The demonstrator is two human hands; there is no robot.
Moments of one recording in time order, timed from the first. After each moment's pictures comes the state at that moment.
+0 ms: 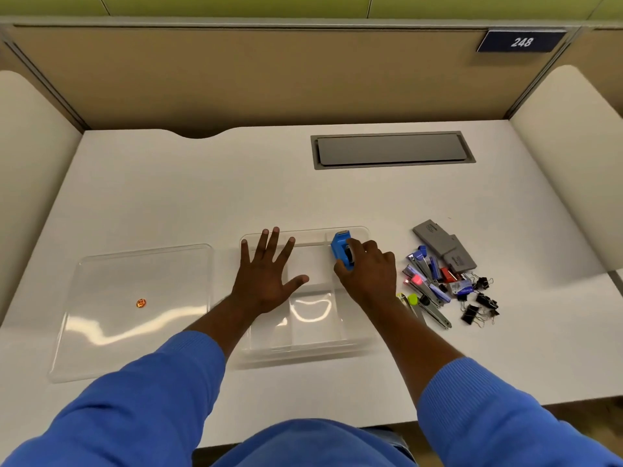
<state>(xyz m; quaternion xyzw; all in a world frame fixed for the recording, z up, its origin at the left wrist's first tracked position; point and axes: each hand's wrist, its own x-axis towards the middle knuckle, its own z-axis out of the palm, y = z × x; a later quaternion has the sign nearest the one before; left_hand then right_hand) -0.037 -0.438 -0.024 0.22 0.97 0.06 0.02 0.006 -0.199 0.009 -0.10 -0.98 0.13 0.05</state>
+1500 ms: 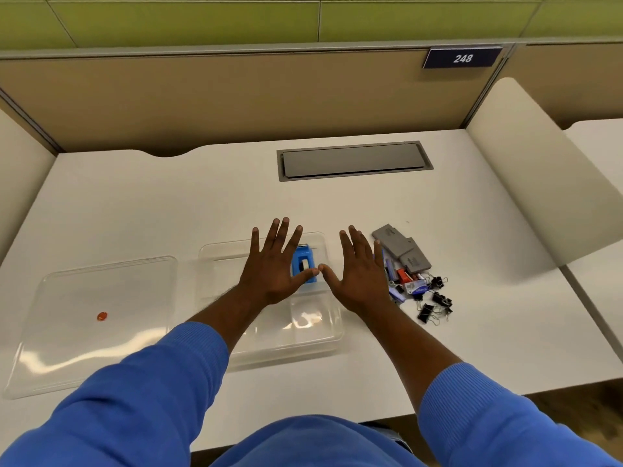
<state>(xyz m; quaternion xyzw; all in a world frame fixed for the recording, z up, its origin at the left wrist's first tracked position) -0.036 -0.324 0.016 0.25 0.97 0.06 0.00 0.034 -0.117 0.021 -0.04 -0.99 0.13 0.03</state>
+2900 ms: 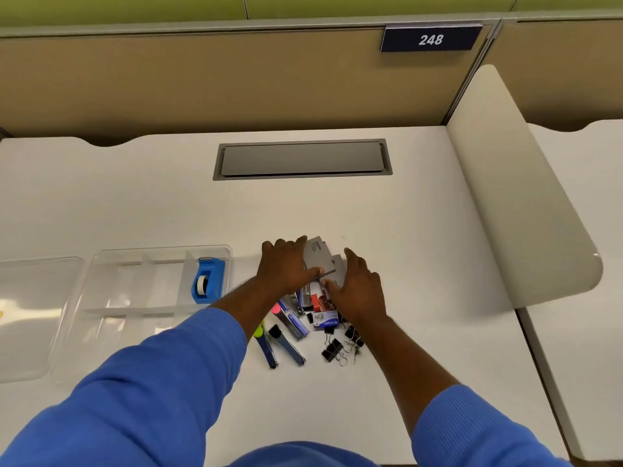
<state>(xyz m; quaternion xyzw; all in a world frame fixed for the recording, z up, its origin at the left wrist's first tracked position) -0.069 -0.065 -0.009 0.14 0.98 0.07 0.15 0.009 0.107 -0.037 -0.08 -0.96 0.28 -0.03</state>
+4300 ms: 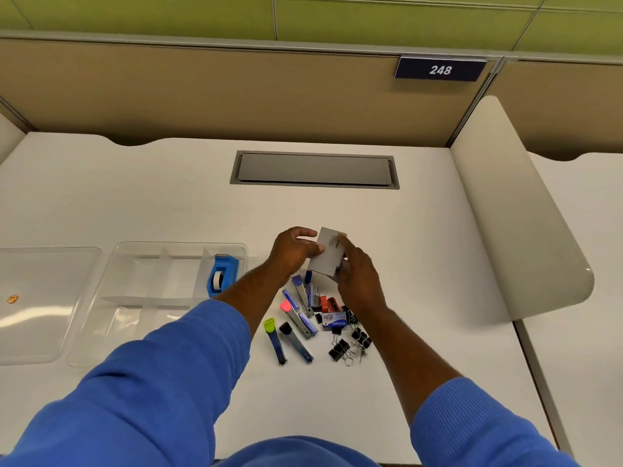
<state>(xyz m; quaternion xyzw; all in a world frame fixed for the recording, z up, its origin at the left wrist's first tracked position) -0.071 -0.074 0.035 -0.10 0.78 0.60 0.18 -0.002 0.084 0.008 -0.05 -0.91 0.41 -0.01</state>
